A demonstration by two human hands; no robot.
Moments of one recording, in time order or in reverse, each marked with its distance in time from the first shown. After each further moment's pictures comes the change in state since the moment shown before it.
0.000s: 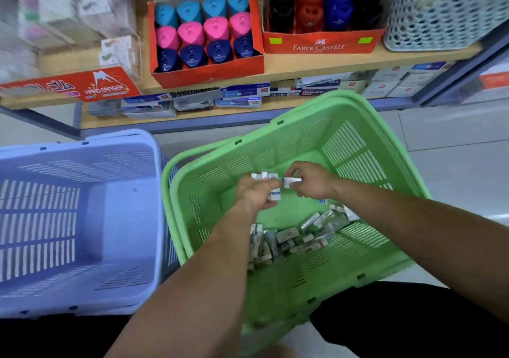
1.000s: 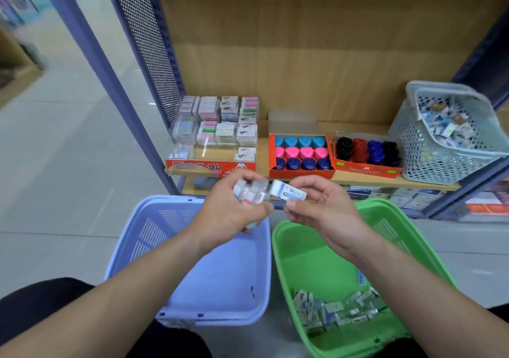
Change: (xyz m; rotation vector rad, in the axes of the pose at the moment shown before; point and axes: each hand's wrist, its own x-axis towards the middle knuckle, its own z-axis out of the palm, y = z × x) left_hand -0.253 0.110 -0.274 0.128 -0.051 0.870; right_hand -0.212 -0.308 0.021 0.981 0.209 -0.512
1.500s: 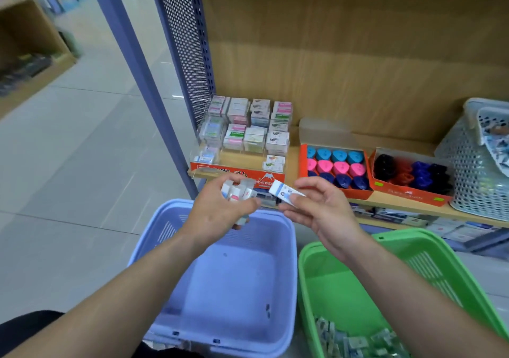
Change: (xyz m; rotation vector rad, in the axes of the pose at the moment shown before) left_hand 0.039 -0.030 -0.065 -0.062 0.201 -0.151; right_hand 0.077 0.021 0.047 0.039 0.015 0.077
